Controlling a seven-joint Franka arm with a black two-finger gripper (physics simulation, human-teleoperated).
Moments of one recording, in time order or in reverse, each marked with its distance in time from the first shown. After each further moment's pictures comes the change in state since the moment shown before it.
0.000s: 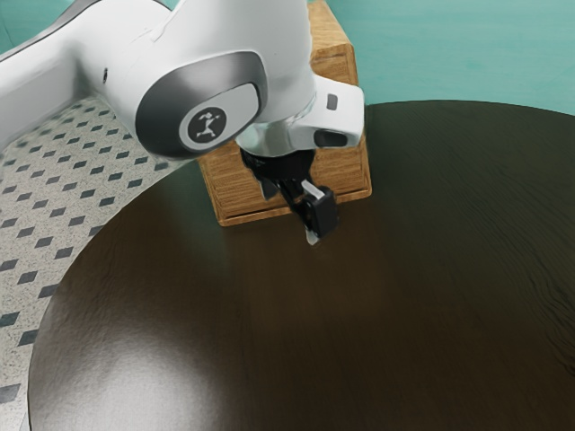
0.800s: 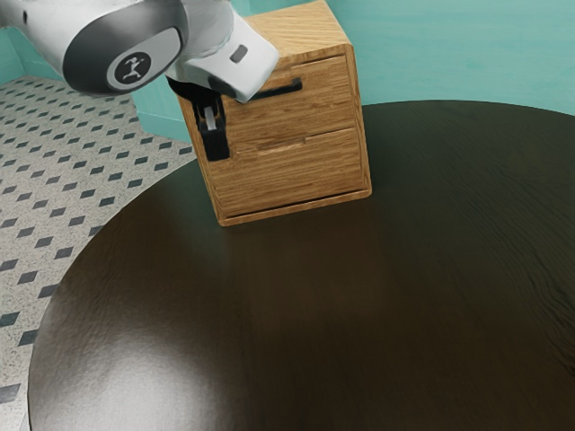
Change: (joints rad) arm -0.038 -0.153 0.030 0.126 0.431 -0.053 0.514
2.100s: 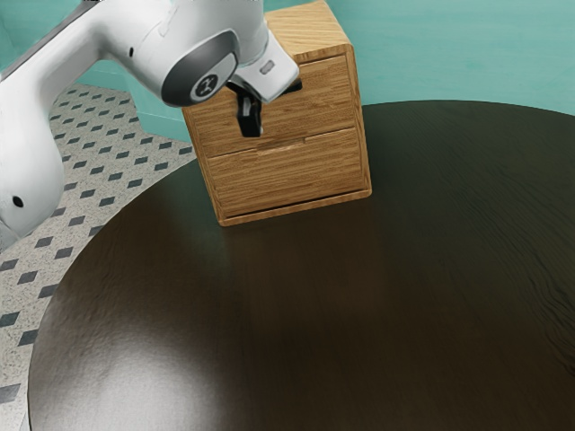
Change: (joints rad) arm -0.867 -0.386 0.892 0.362 0.188 0.252 0.311
